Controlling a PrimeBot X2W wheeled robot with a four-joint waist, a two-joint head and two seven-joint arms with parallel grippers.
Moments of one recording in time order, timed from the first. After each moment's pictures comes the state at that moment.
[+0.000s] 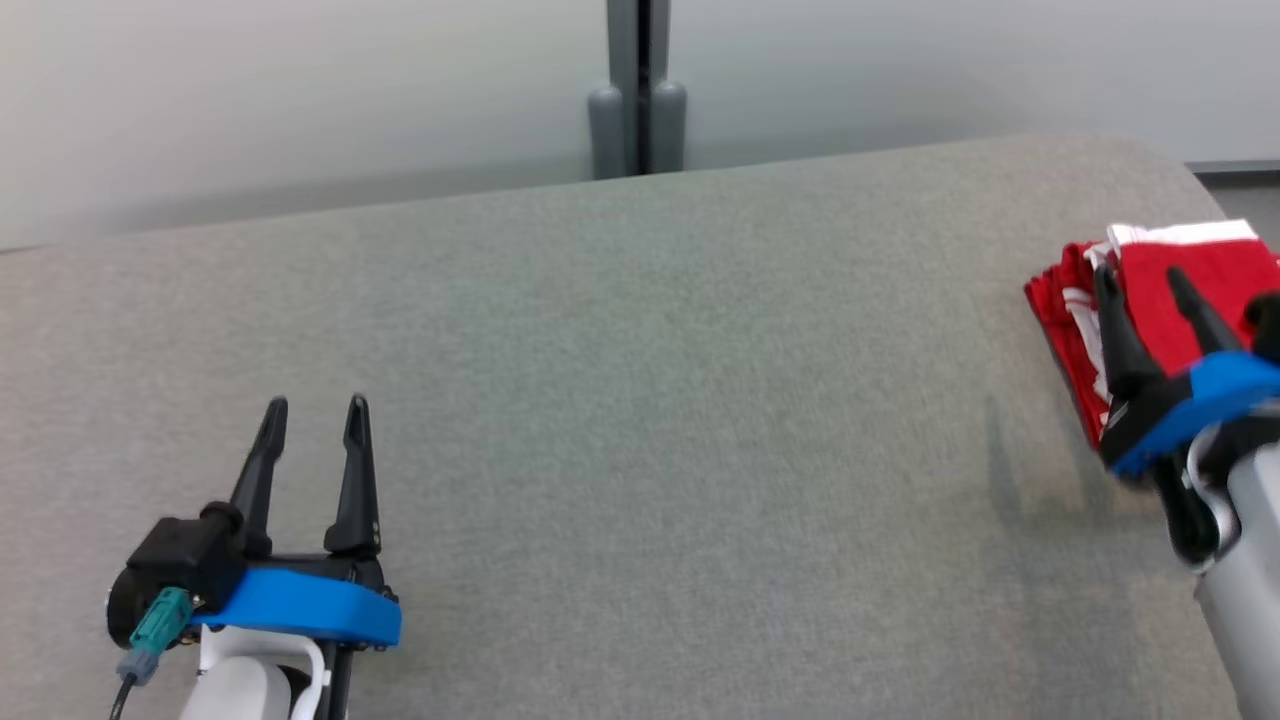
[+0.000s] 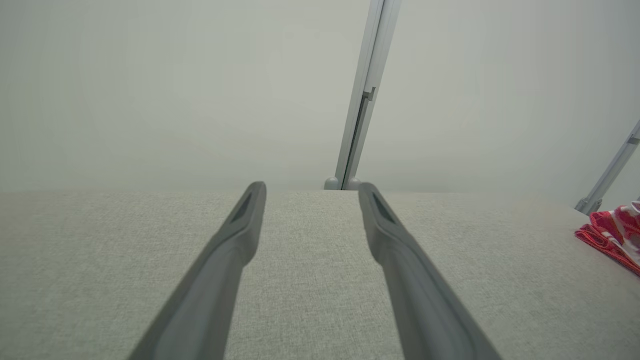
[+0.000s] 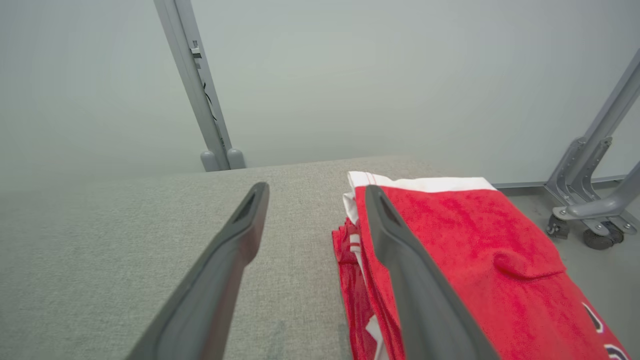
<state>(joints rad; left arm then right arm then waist) -0.16 0.19 -0.14 0.26 -0.36 -0.09 -0.26 -0.64 -0.37 0.17 0.83 0.47 0.13 -0.22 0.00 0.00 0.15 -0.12</state>
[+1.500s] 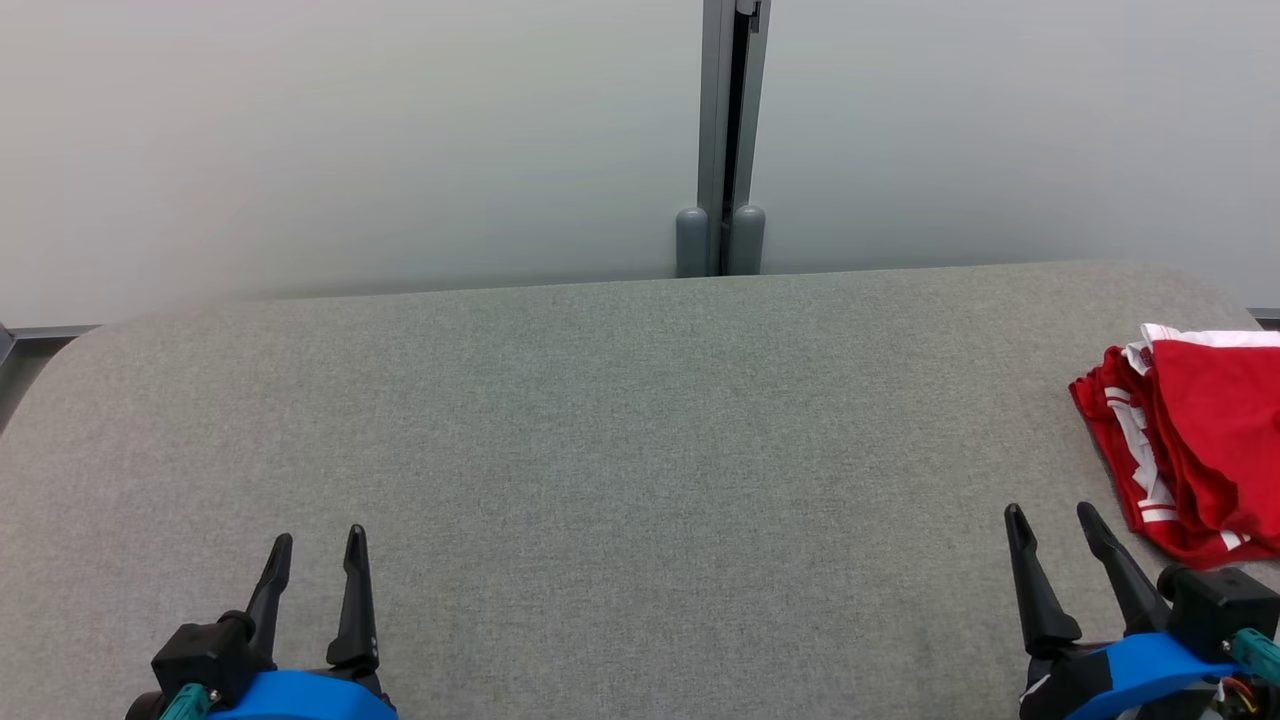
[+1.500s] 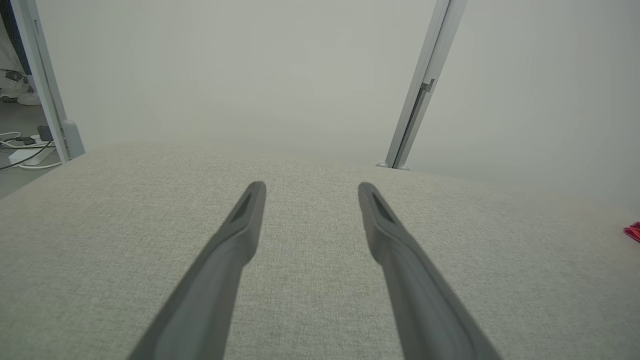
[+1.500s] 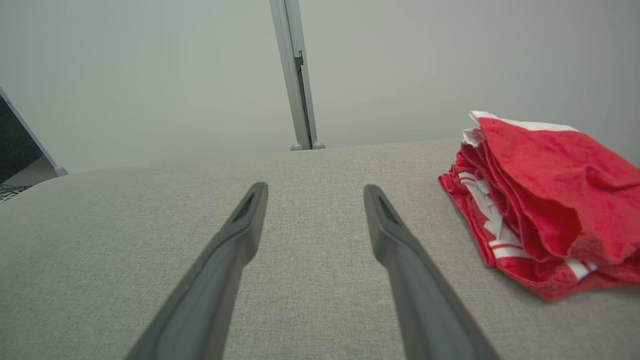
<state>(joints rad) -0.03 0.12 -0.05 0.37 -0.31 -0.13 -0.26 0.02 -0.09 -0.06 0.13 0.22 0.13 -0.07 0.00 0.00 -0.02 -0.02</state>
